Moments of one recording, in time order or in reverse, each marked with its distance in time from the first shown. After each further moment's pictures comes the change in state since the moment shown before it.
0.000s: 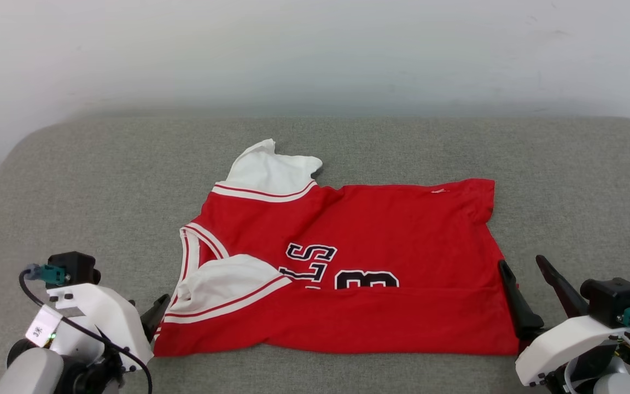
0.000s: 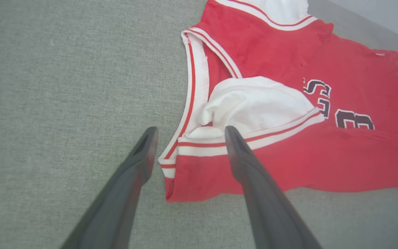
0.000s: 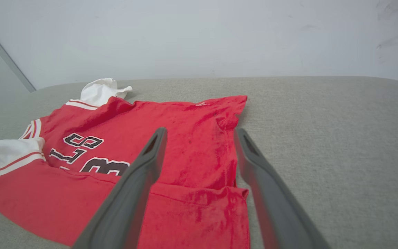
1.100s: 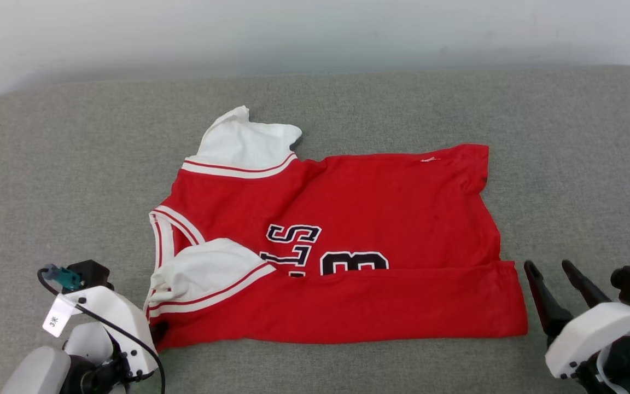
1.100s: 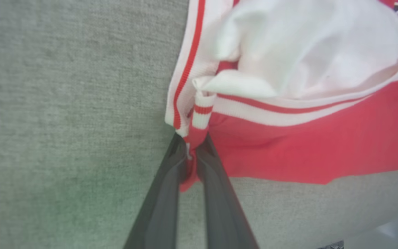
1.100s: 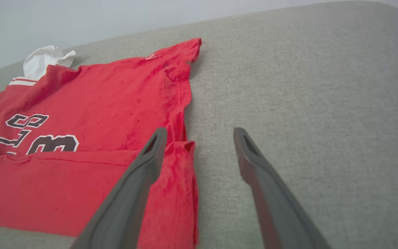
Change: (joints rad) left arm -0.032 0.019 -0.063 0.073 -0.102 0.007 0.270; right arm 0.001 -0.007 -0.100 -0.066 0.063 0.000 0.192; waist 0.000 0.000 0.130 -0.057
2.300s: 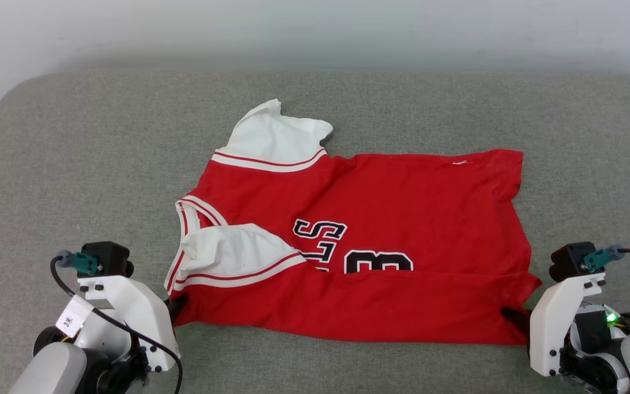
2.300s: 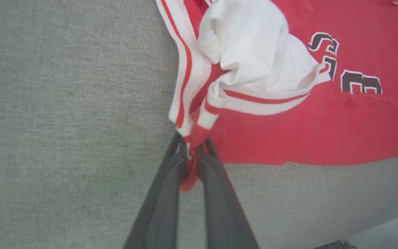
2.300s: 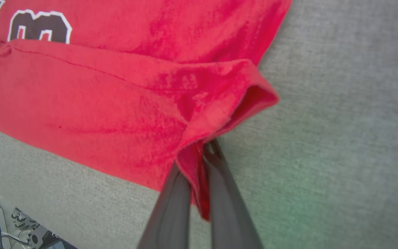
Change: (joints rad) left arm 0.026 0.013 -0.010 -0.245 0.072 0.045 -0.098; right arm -0.136 -0.137 0.207 0.142 0.183 0.000 0.570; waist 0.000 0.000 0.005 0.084
